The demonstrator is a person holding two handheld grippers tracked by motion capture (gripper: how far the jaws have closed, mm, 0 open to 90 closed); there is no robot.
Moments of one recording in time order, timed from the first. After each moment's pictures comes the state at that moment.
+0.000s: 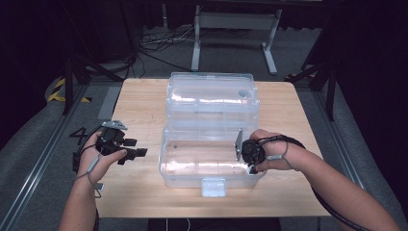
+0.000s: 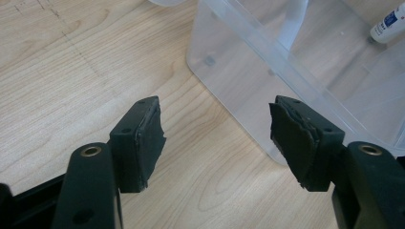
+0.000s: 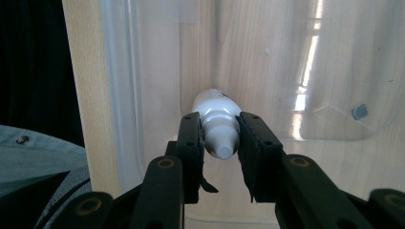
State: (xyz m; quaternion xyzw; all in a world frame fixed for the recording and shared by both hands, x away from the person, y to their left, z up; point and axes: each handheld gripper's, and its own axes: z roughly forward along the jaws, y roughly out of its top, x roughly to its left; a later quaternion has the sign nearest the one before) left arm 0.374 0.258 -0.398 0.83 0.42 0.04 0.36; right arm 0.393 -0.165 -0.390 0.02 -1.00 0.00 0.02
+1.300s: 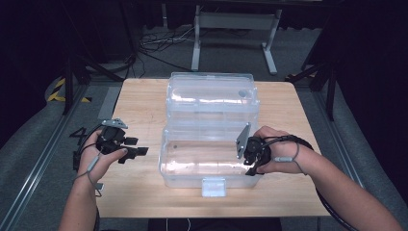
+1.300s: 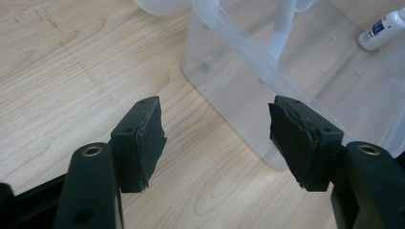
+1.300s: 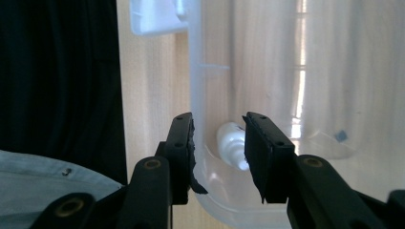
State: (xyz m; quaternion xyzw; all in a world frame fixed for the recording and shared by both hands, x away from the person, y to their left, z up) left arm 0.374 0.254 -0.390 0.83 0.41 0.04 0.36; right arm 0.364 -0.161 -0.344 0.00 -1.00 -0.08 0.01
